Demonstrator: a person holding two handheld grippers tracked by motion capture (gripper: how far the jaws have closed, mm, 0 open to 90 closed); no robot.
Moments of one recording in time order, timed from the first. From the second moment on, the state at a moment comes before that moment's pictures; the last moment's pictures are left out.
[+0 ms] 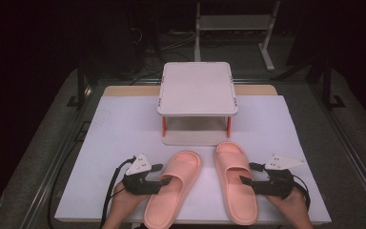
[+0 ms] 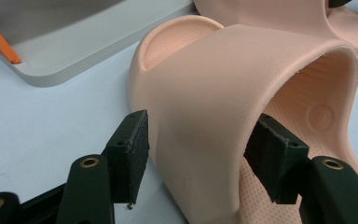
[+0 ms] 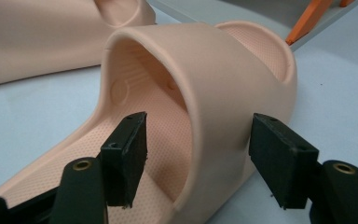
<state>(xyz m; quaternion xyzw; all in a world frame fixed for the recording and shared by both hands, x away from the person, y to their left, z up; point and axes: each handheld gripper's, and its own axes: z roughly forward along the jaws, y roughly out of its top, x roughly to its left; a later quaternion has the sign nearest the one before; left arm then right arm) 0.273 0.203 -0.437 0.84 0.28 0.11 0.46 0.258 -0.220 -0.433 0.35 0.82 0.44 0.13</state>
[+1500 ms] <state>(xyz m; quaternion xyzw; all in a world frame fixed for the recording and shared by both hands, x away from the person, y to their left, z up) 0.273 0.204 -0.440 0.84 0.29 0.11 0.44 0.263 -0.216 -0.434 0.37 0.81 0.41 0.19</state>
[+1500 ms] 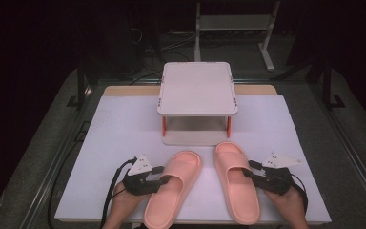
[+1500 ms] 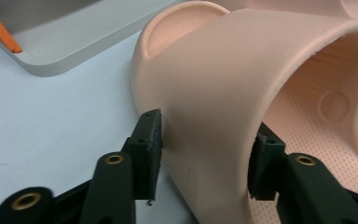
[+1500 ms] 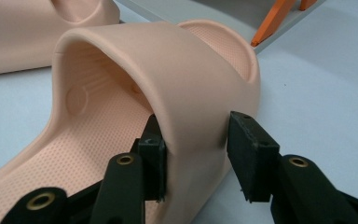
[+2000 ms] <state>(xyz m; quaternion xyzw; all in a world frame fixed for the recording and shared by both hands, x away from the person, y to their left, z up) 0.270 0.208 -0.439 0.84 0.29 0.13 0.44 0.262 -0.219 -0.433 0.37 0.81 0.41 0.19</state>
